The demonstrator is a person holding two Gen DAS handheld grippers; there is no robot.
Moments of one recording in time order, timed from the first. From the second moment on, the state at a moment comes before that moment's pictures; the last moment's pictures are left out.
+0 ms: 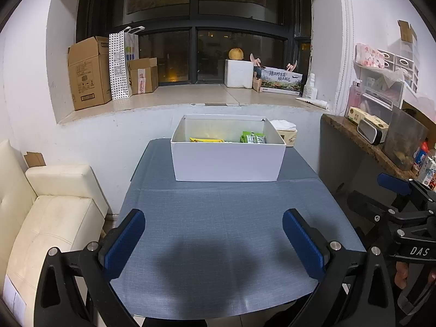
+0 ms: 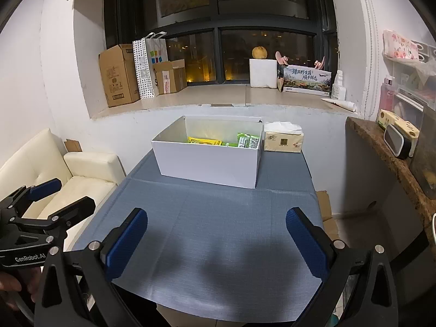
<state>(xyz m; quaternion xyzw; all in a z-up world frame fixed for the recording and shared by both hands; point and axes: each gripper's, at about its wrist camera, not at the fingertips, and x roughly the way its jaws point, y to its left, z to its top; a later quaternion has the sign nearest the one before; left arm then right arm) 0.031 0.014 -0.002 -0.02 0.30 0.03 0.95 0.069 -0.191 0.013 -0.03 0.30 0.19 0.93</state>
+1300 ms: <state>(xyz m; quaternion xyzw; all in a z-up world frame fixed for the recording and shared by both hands) 0.029 0.008 0.001 -0.02 0.30 0.02 0.95 0.062 -0.193 0.014 -0.03 0.30 0.19 0.93</state>
